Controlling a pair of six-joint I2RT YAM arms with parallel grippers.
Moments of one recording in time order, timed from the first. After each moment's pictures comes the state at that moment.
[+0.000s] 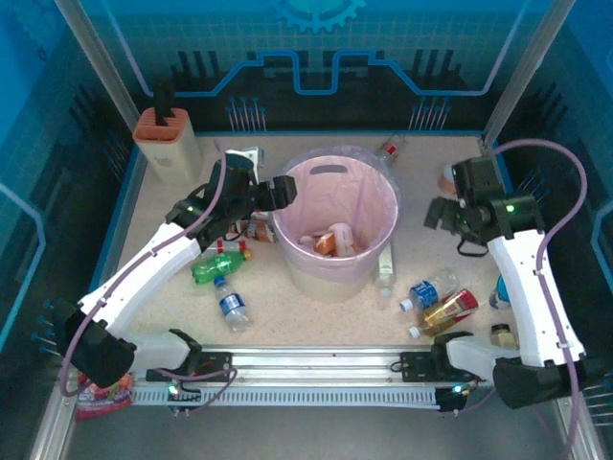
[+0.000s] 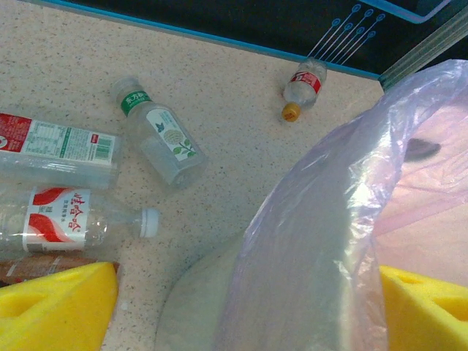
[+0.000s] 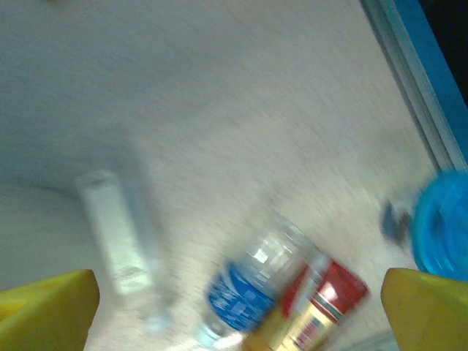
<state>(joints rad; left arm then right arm) -0.51 1.29 1.23 -0.51 -0.03 -0.57 0.10 1.13 1.37 -1.42 0.27 0.53</state>
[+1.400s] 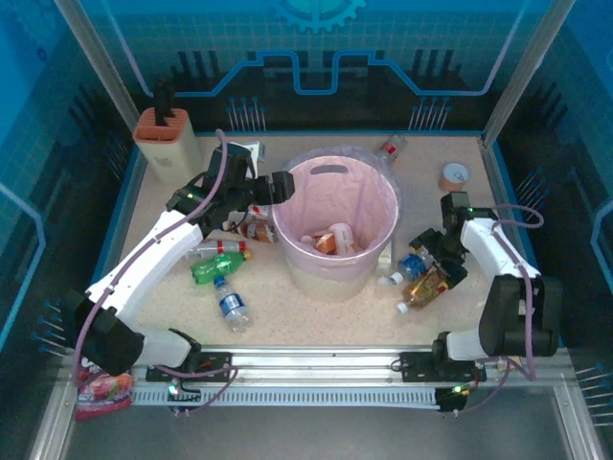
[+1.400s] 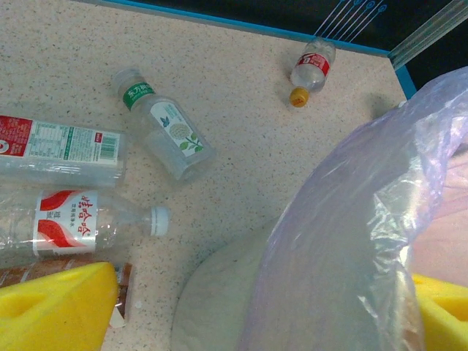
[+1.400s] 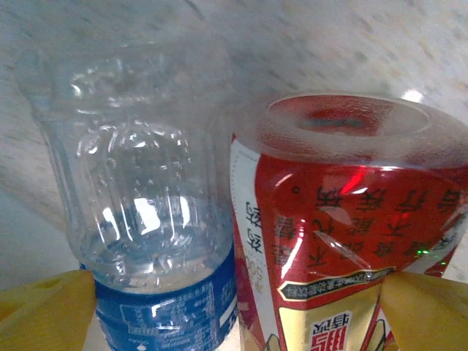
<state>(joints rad) -0.44 1.36 1.30 -0.57 0.05 -0.51 -0.06 1.43 0.94 -0.98 -0.09 0.91</state>
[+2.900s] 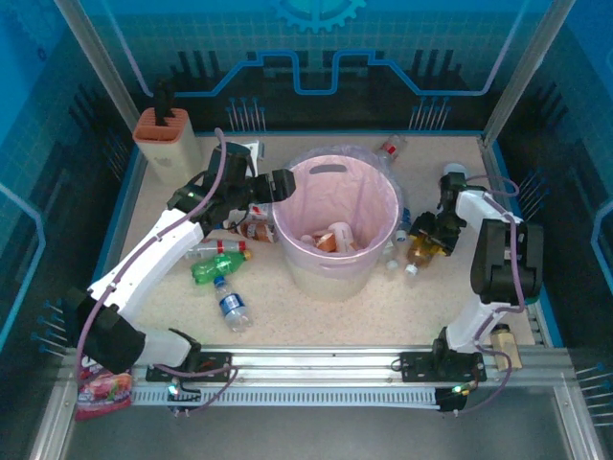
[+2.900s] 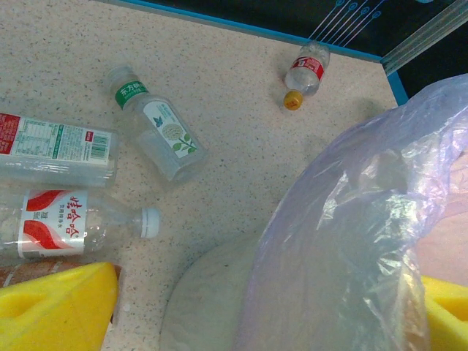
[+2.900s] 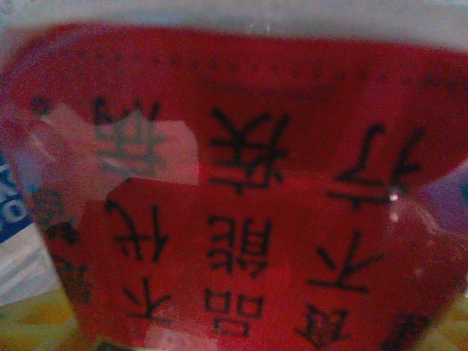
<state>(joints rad) -0.42 1.36 1.29 -0.55 0.08 -0.54 -0.12 1.75 1.14 -0.87 -0.13 0.44</state>
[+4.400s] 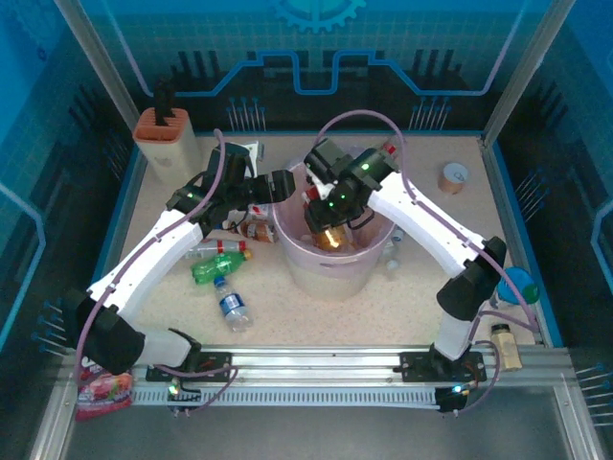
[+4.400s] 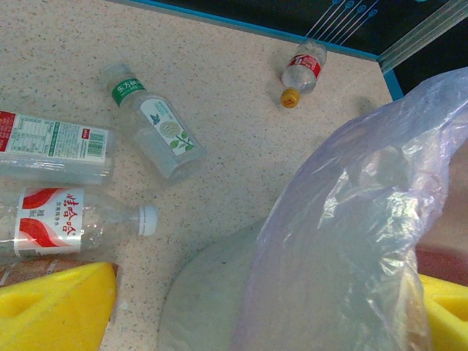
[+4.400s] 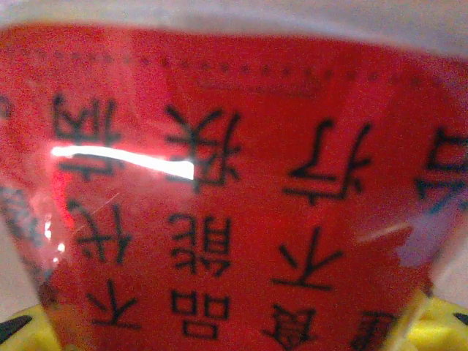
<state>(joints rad) -0.42 1.35 1.29 -0.55 0.10 -0.54 0.76 1.79 1.90 -1.35 0.00 0.33</state>
